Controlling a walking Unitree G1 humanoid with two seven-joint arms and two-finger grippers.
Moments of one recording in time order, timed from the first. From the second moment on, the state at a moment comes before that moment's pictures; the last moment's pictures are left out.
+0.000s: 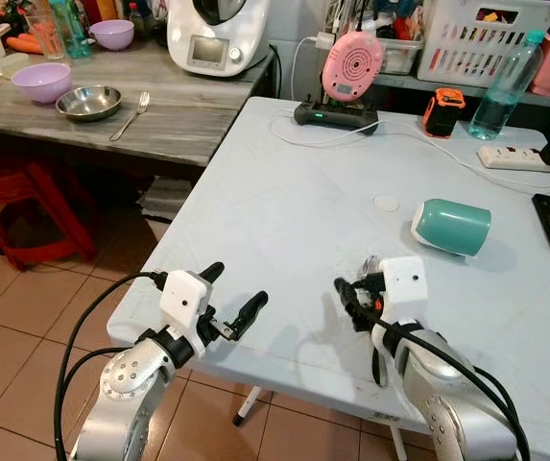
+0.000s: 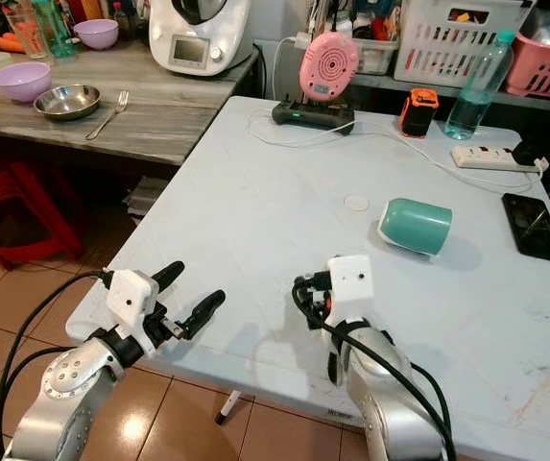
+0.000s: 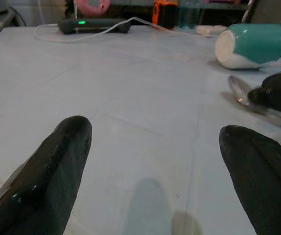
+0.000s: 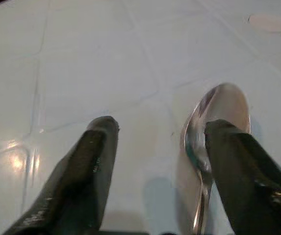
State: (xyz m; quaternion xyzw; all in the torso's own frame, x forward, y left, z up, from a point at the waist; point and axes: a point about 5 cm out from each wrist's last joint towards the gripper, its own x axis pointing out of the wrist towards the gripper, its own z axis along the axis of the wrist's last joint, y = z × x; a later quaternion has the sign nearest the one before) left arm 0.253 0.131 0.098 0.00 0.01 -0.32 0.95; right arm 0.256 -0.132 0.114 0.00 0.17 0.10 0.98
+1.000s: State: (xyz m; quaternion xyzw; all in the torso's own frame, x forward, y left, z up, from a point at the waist) left arm 0.256 0.129 0.104 -0.01 0.00 -0.34 0.94; right arm 0.258 -0.139 0.096 -0.01 0.23 0.08 0.97
